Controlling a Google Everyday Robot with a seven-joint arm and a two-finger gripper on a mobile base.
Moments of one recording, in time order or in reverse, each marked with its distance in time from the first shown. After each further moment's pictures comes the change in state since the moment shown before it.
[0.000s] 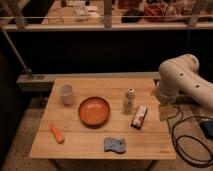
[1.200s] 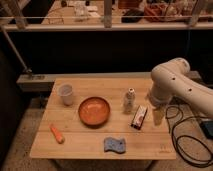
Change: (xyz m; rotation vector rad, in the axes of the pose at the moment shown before) arm -0.032 0.018 0.008 -0.031 -0.002 -0.024
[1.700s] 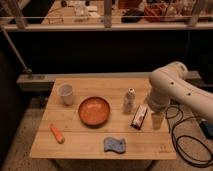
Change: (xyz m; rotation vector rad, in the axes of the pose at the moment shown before) arm -0.017 0.017 0.008 -0.019 -0.003 -0.017
